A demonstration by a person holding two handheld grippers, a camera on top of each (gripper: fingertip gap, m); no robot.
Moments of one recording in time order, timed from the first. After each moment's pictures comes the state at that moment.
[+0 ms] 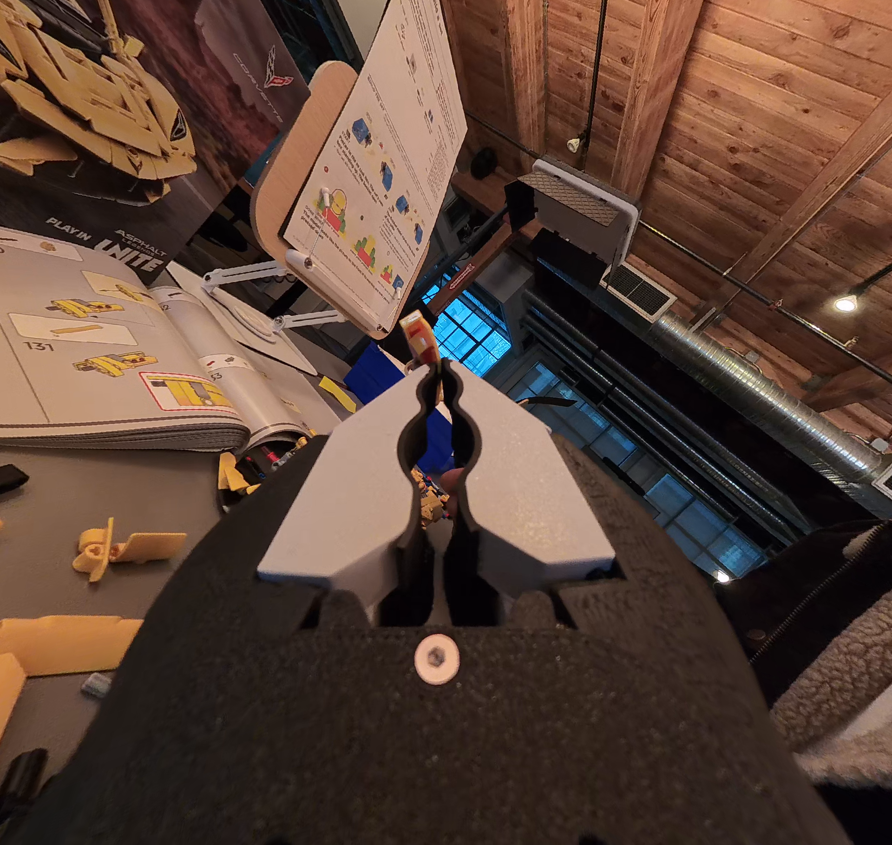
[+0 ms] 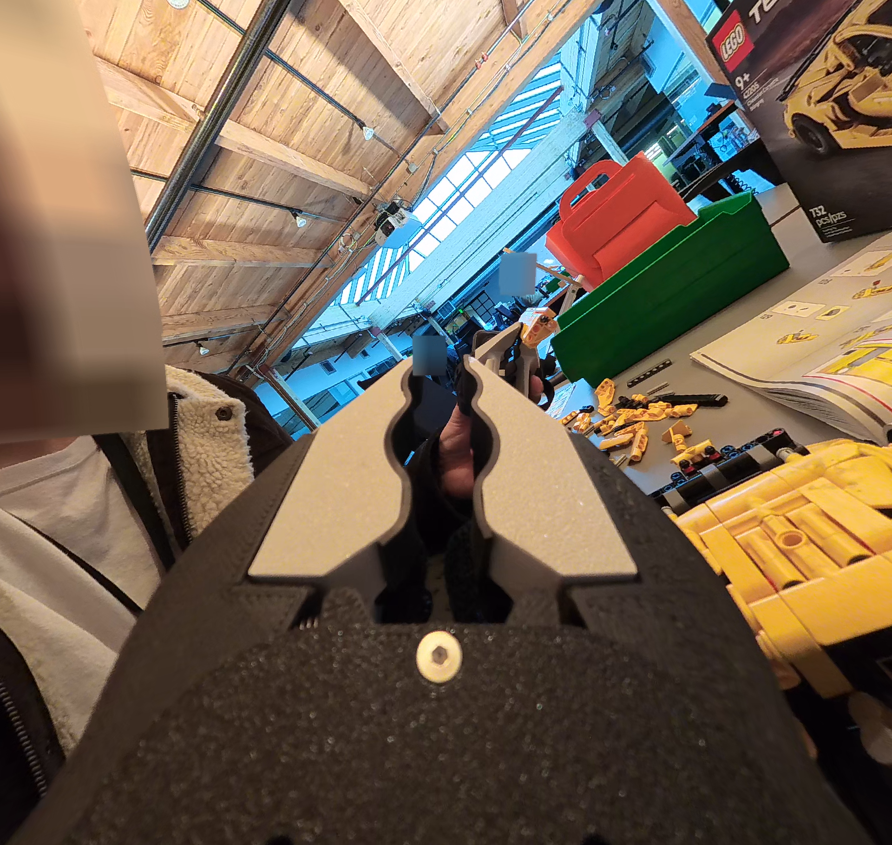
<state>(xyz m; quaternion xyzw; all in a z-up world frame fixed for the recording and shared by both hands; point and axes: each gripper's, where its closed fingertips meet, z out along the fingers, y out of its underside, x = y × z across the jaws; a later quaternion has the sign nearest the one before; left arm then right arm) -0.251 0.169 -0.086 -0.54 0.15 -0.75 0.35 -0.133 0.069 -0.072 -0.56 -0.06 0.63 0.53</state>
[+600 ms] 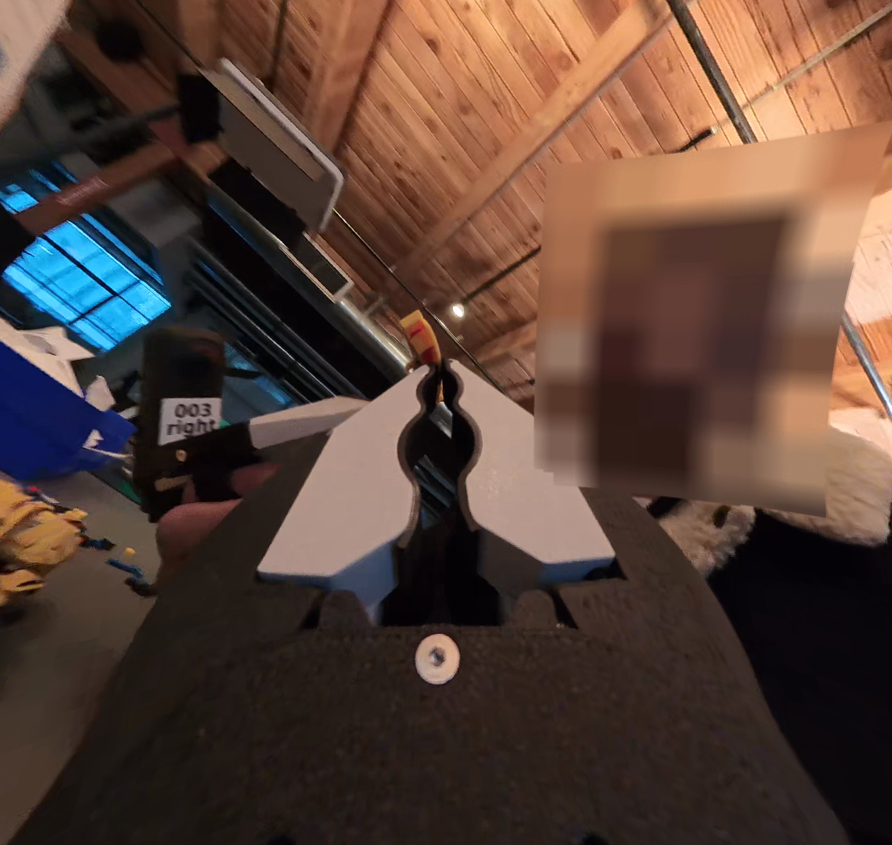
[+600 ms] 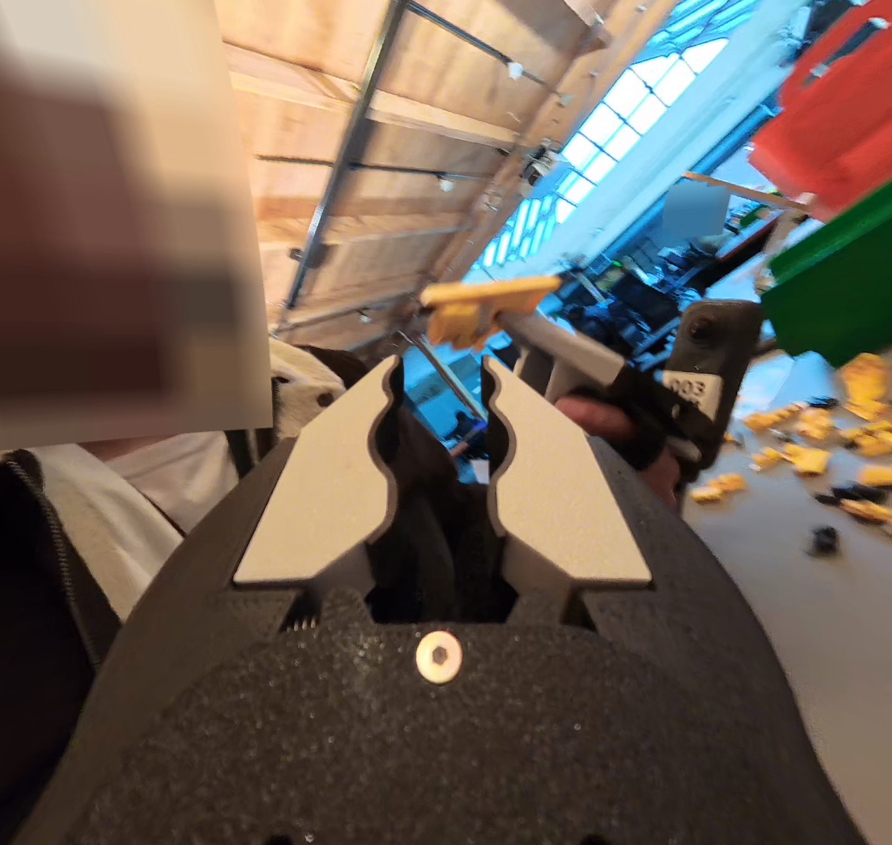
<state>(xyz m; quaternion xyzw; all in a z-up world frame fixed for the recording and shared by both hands) -0.243 0.078 -0.031 -0.30 0.16 -0.94 0.09 -0.222 0.045 -0.038 -0.47 -0.13 0.76 0.43</state>
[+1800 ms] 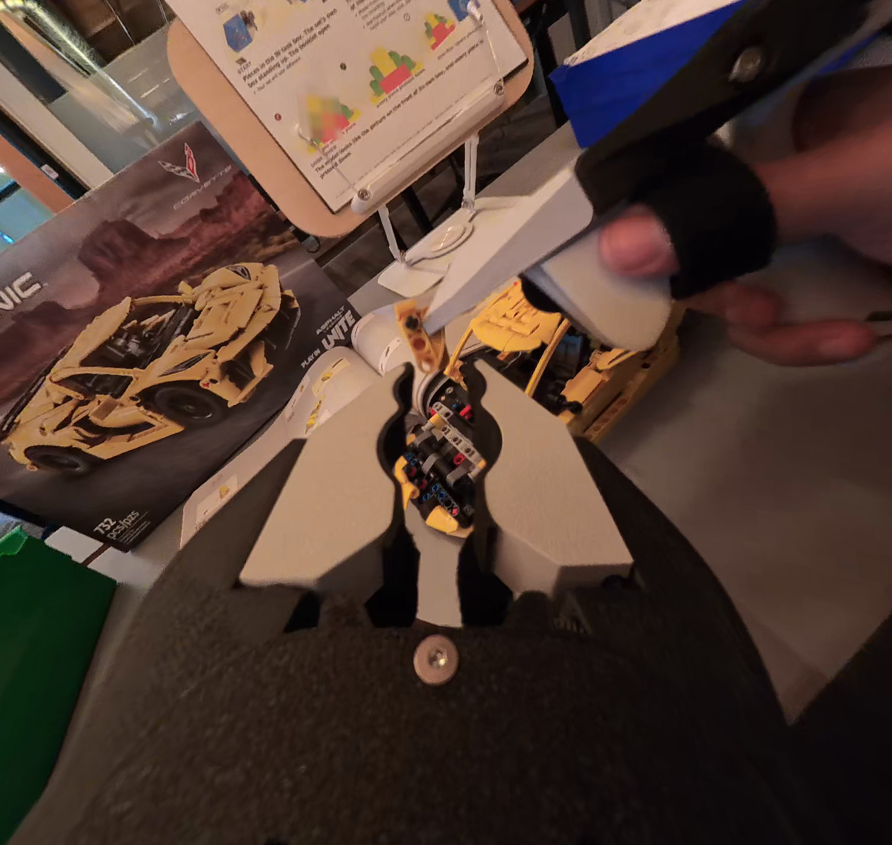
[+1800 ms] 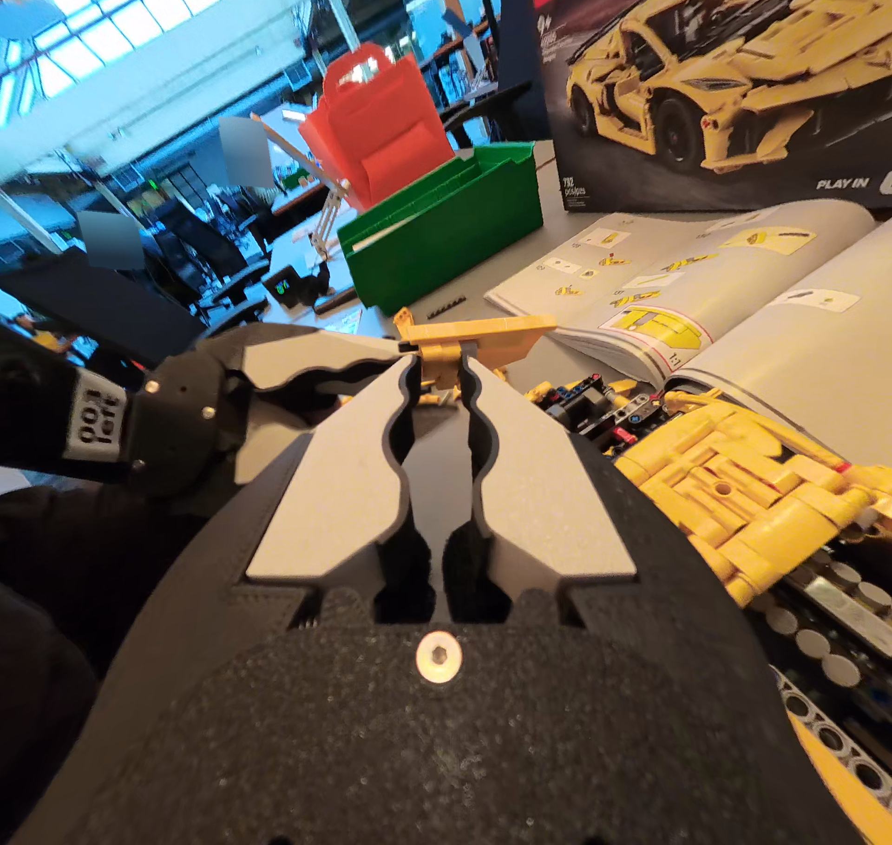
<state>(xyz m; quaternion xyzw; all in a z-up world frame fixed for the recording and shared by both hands) -0.162 0.091 -0.129 -0.54 0.54 -0.18 0.62 -0.166 0.093 -0.115 -0.75 -0.08 0.34 0.57</state>
